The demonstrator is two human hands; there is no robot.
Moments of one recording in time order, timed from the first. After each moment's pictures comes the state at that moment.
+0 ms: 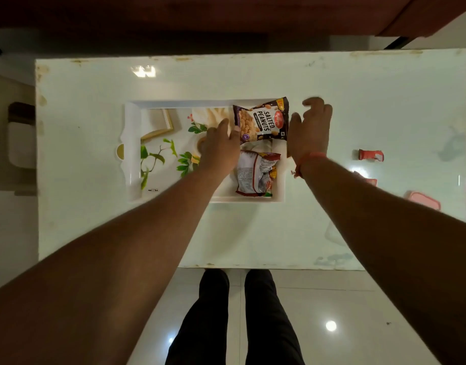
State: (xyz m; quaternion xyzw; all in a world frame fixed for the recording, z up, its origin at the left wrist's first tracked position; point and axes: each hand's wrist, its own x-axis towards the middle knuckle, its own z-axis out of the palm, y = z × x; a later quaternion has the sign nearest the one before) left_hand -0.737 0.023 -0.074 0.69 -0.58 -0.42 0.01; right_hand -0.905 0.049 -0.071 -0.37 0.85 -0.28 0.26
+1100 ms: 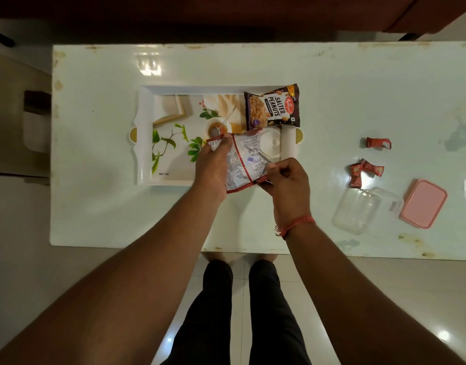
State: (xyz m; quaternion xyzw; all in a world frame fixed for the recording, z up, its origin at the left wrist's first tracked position) left_hand -0.698 0.092 -0.048 0.68 -0.16 -0.66 0.29; right_hand -0.810 0.171 -0.035 -0.12 0.71 -0.46 0.51
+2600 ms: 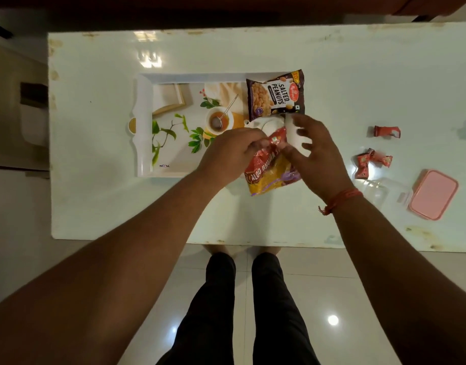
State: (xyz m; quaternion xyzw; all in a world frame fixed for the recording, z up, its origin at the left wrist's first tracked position) left_hand -0.696 0.084 -0.037 0.47 -0.79 -0.38 0.08; right_hand -0.873 0.155 -0.029 -0.48 0.72 -0.30 0.41
